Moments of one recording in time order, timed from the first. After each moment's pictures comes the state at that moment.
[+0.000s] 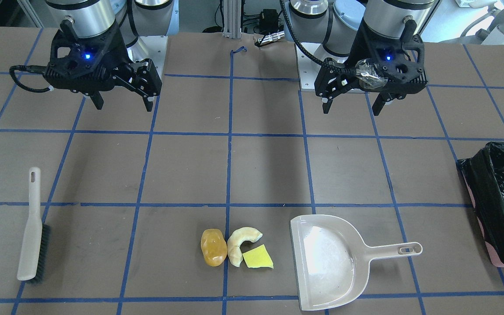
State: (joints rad) left arm -1.62 -1.60 -1.45 -1.59 1.58 -0.01; right arm 1.67 -1.57 1.54 -1.61 -1.56 0.14
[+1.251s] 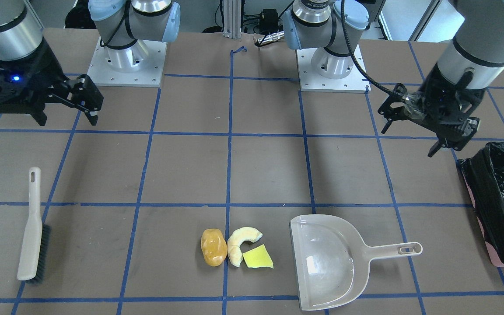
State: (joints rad) left arm -1.37 -1.66 -1.49 -1.51 1.58 0.91; right arm 1.43 -1.55 1.56 -1.60 -1.57 -0.17
